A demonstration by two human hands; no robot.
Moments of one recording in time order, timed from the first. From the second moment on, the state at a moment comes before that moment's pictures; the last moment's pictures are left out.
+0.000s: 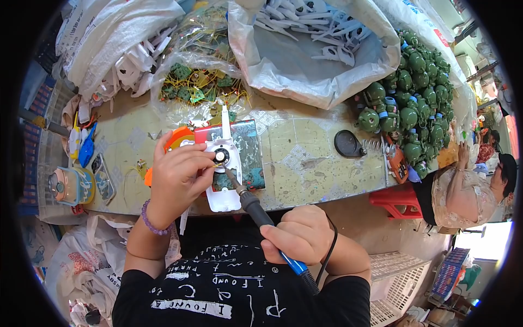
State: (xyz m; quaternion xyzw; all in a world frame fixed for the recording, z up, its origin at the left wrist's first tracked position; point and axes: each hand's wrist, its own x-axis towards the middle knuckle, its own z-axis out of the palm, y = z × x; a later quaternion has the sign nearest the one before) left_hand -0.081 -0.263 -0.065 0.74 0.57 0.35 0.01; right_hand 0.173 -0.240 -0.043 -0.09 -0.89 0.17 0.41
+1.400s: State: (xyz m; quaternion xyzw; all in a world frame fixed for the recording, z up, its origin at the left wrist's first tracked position) left_hand -0.117 -0.262 -0.042 0.75 0.60 0.27 0.02; right_hand 0.171 -0.247 -0.103 -0.28 -0.65 0.25 0.66
